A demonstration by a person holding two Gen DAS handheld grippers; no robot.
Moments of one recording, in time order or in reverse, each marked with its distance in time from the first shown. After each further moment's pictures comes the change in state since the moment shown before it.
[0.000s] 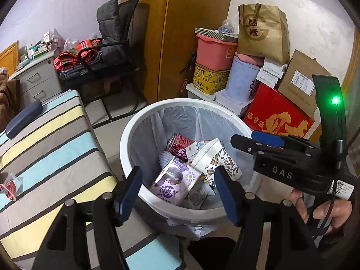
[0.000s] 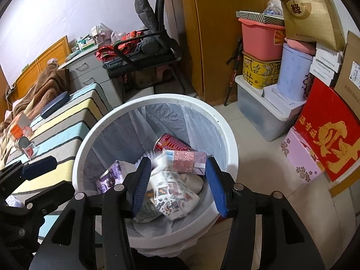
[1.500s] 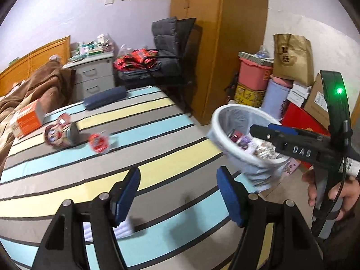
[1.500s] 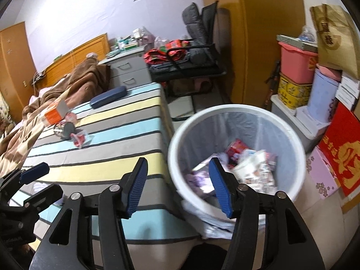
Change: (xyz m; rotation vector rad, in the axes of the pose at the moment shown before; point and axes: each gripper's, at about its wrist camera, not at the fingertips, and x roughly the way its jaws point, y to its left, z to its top) left arm -0.124 0.106 -0.087 -0.122 -0.119 0.202; right arm -0.029 0.110 -0.021 -0.120 -0.071 0.157
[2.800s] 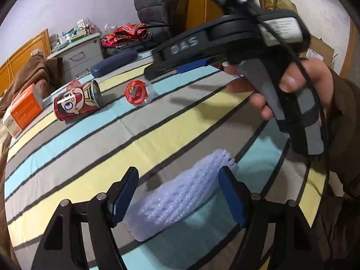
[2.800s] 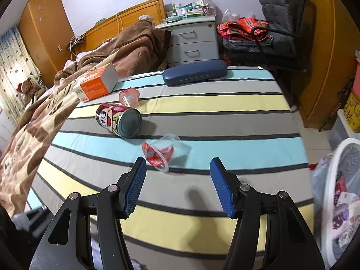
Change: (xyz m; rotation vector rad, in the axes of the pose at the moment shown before) left arm 0.011 0.095 -0.046 0.200 0.172 -0.082; right arm 0.099 0.148 0.032 -0.161 0.193 0.238
